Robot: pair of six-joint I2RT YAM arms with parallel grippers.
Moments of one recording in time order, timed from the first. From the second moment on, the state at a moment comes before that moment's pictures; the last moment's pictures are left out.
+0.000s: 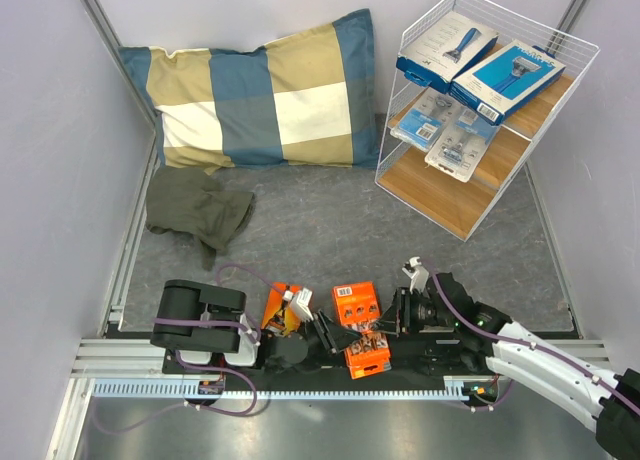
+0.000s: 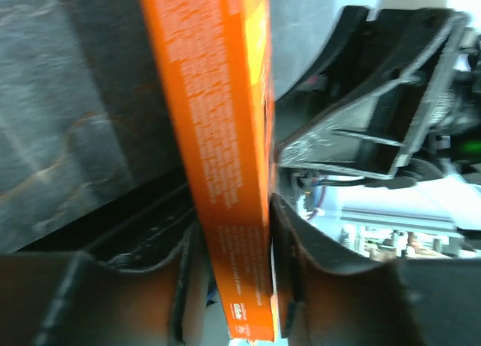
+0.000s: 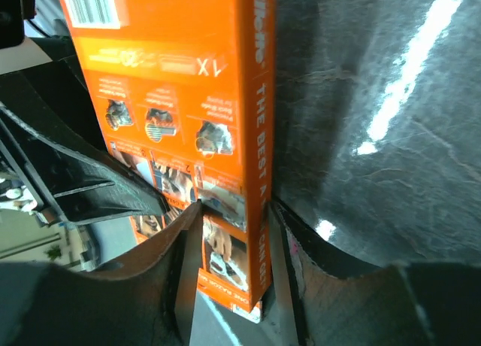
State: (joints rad) left arm -1.63 1.73 0.16 1.21 -0.62 -1.48; right arm 0.79 0.54 0.07 -0.16 -0.40 0.90
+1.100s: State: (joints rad) left arm -1.42 1.15 0.29 0.74 -0.07 -0.90; right arm 0.79 0.23 0.15 -0.03 -0.47 0.94
